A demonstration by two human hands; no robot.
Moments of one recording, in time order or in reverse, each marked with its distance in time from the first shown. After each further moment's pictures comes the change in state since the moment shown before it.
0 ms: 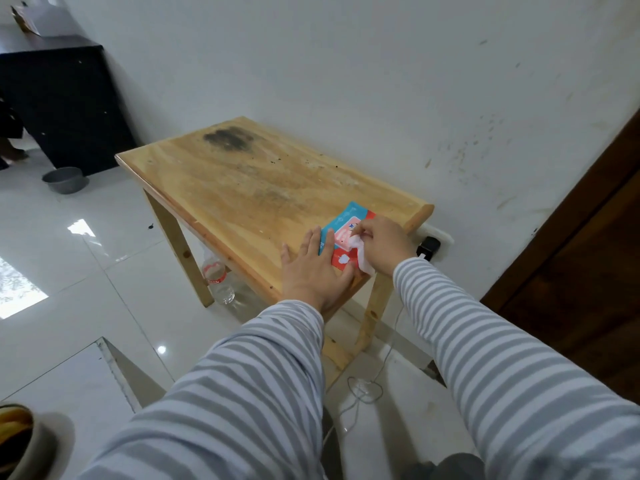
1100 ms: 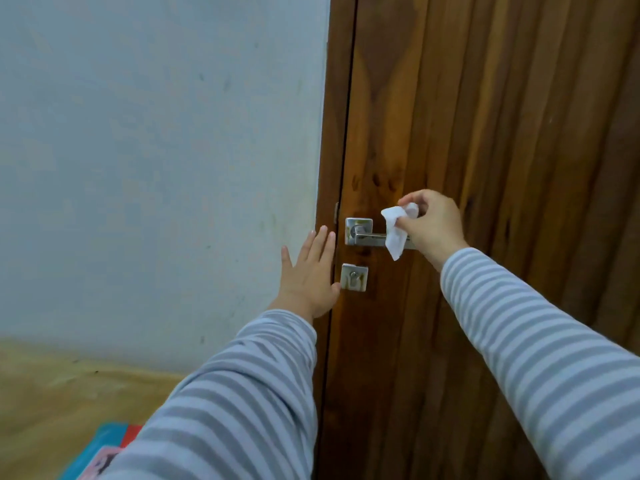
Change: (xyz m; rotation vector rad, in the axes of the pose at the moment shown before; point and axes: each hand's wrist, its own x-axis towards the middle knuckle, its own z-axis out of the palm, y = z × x) left_hand 0.048 0.354 -0.175 -0.033 0.360 0.794; right_hand -0.132 0.119 -0.404 0.170 1.083 0.218
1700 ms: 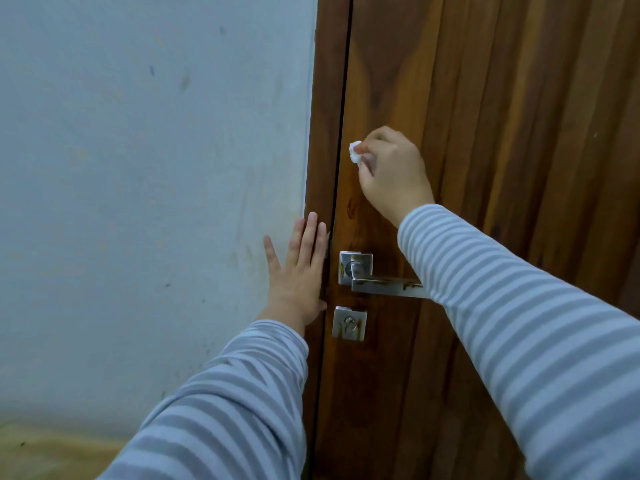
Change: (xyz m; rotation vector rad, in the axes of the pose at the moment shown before) left_hand 0.105 -0.019 0.015 0.254 0.076 -0.049; right_hand 0.132 -0.030 0.062 -0.381 0.165 -0.650
